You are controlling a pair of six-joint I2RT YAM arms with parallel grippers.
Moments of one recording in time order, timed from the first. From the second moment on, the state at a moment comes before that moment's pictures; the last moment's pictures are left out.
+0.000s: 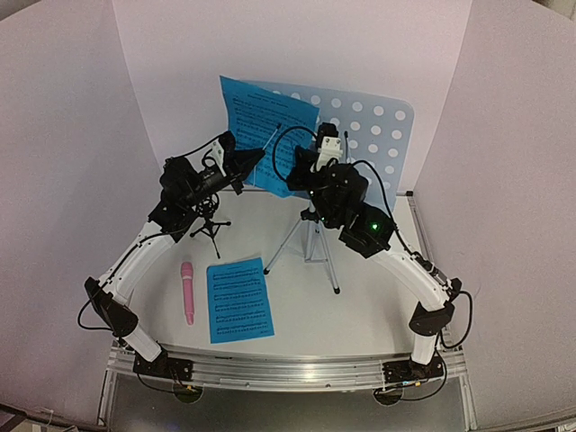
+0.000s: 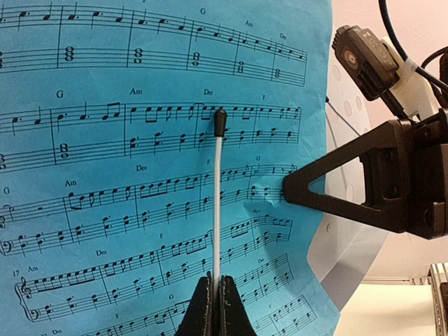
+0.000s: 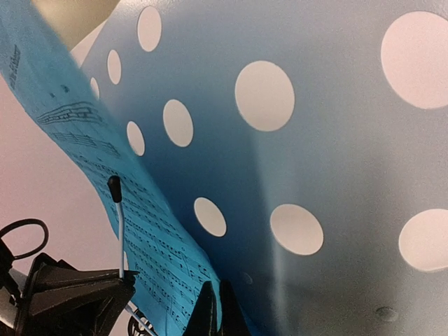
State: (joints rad) left arm -0.62 1.62 1.79 0.14 0.46 0.08; right arm 1.00 1.91 2.39 -0.34 0.64 0.26
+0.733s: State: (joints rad) left arm -0.62 1.62 1.79 0.14 0.46 0.08; right arm 1.00 1.86 2.40 -0.39 0.62 0.12
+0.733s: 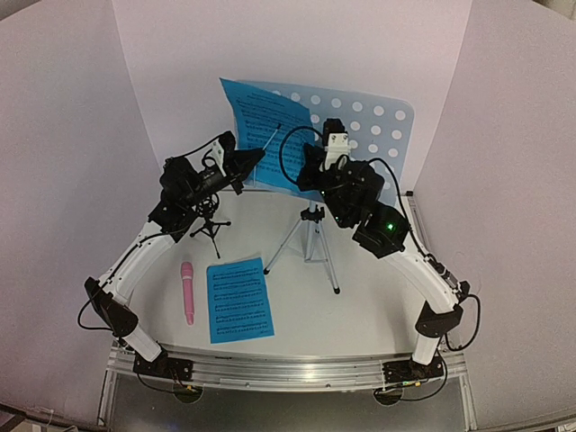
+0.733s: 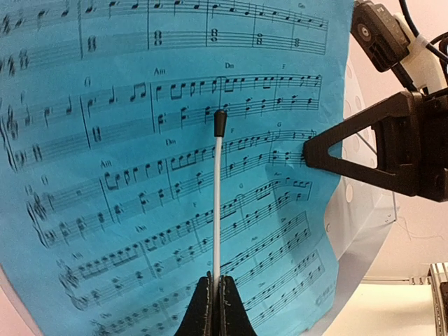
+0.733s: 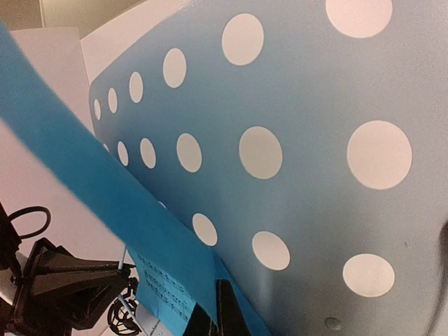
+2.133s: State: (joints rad) left arm -0.62 1.62 1.79 0.14 0.47 0.08; right arm 1.00 1.85 2.39 -0.45 0.58 0.06
